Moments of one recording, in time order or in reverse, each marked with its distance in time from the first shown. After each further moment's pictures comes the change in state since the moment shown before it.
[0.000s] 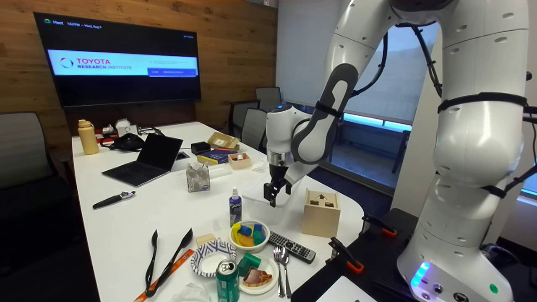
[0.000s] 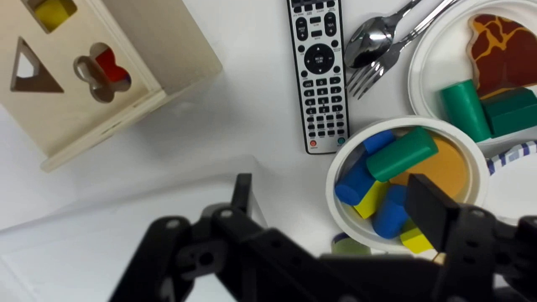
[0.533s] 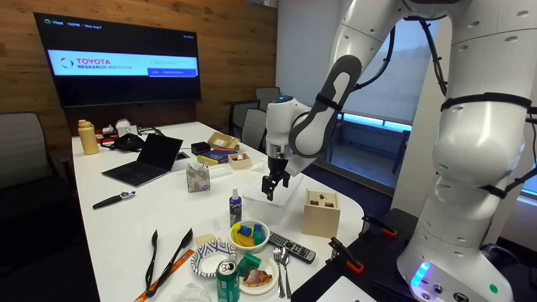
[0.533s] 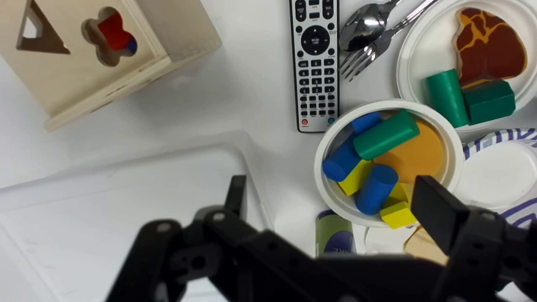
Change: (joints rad) arm -0.015 -0.063 0.030 -0.013 0.077 -0.003 -0.127
